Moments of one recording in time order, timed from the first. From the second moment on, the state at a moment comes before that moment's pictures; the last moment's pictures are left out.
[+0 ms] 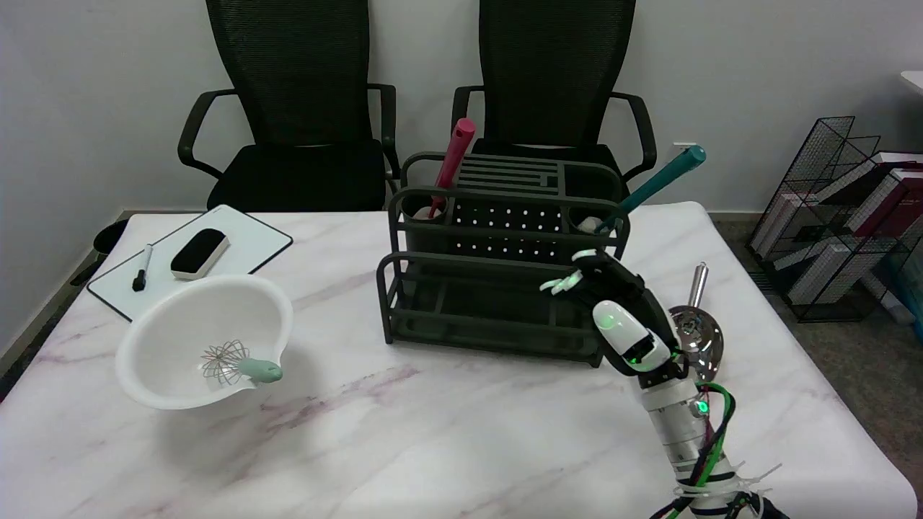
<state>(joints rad) -0.16 -1.18 -2.02 0.92 0.60 1.37 1.90</state>
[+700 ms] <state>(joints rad) -0.10 -1.17 -1.96 1.08 0.57 1.18 1.90</state>
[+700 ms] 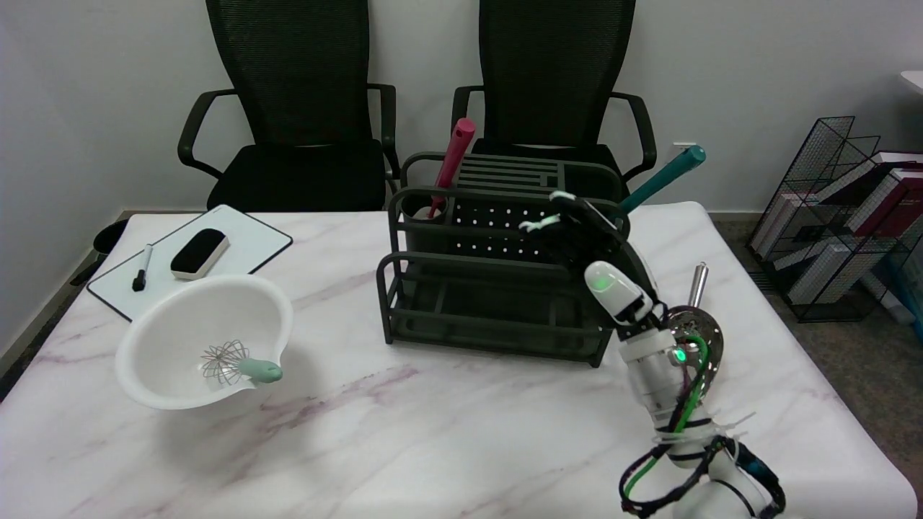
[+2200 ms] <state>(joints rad) 0.50 -1.11 -2.00 1.08 0.49 0.67 1.89</state>
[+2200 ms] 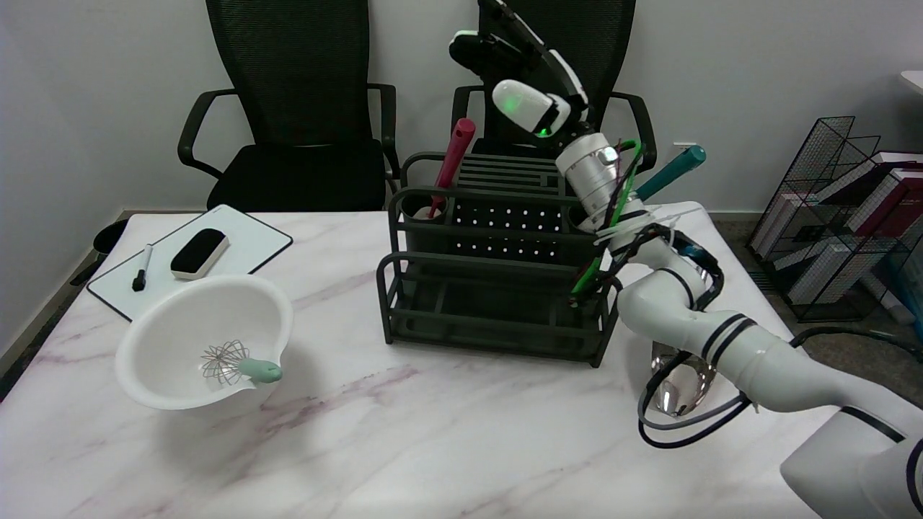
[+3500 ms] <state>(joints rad) 0.58 -1.24 -2.08 0.88 0.43 0.69 1.86</state>
